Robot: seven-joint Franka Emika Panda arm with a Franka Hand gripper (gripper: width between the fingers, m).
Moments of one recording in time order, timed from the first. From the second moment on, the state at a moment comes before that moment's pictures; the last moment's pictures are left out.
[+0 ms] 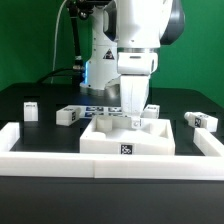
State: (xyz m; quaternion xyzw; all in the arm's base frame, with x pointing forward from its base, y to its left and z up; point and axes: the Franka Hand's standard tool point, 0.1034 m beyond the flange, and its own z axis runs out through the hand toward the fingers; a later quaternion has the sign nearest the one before) arm 0.440 0.038 0.008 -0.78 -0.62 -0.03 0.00
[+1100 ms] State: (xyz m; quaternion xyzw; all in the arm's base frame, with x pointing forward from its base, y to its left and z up) arm 0.450 0.040 0.008 -0.71 -0.71 0.00 0.00
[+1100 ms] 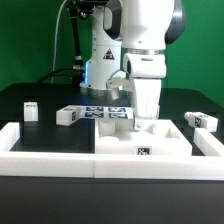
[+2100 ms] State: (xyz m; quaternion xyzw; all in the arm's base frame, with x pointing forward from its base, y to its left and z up) arm 0.483 0.071 0.009 -0.70 -0.72 -0.01 0.00
